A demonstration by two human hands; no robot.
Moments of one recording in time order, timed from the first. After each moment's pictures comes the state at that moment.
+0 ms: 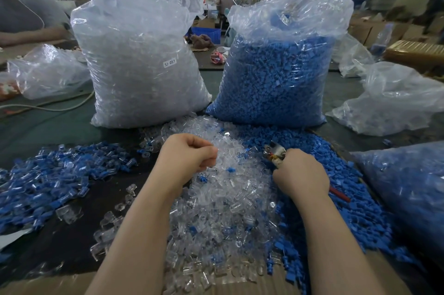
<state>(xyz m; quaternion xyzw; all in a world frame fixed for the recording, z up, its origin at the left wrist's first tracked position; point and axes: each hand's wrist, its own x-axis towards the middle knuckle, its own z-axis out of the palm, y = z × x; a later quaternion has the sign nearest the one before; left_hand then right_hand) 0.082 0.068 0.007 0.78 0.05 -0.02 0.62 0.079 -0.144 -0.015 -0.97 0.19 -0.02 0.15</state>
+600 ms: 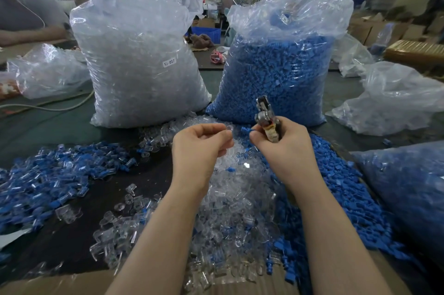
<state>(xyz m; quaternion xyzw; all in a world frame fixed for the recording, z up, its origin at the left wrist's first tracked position) 0.069 0.027 0.018 0.65 0.06 0.10 0.75 0.072 -0.123 0.015 -0.84 0.00 -0.20 0.51</state>
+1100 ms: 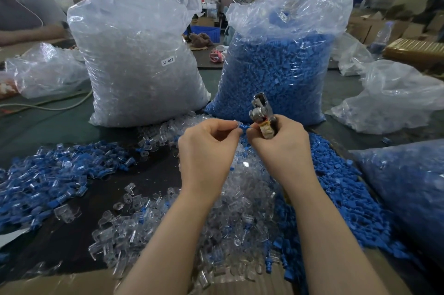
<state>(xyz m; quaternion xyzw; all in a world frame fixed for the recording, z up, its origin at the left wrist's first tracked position) 0.063 0.013 0.015 0.77 -0.02 0.26 0.59 0.072 -0.115 0.020 -0.86 0.02 -0.23 0.46</state>
